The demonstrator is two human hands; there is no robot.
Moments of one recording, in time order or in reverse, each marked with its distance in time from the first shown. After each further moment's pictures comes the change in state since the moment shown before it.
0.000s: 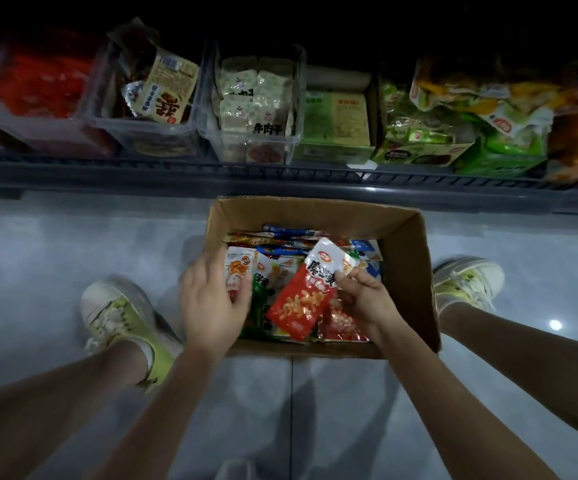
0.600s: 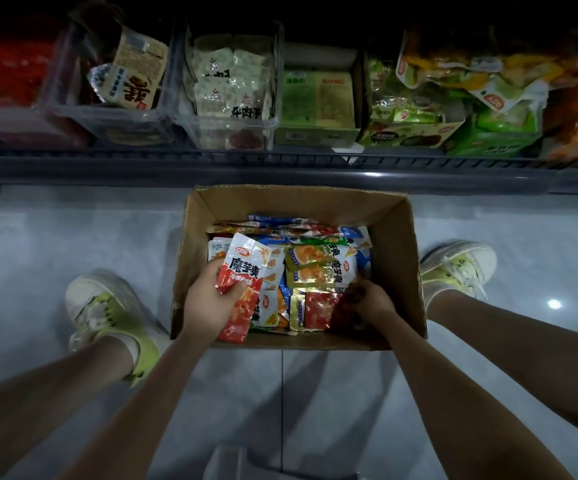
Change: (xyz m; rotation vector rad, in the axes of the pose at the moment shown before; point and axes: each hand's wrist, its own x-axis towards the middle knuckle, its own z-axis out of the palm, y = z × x) left_hand 0.000 0.011 0.016 -0.490 -0.404 -0.436; right_hand 0.047 0.027 -0.071 -1.008 0.134 0.041
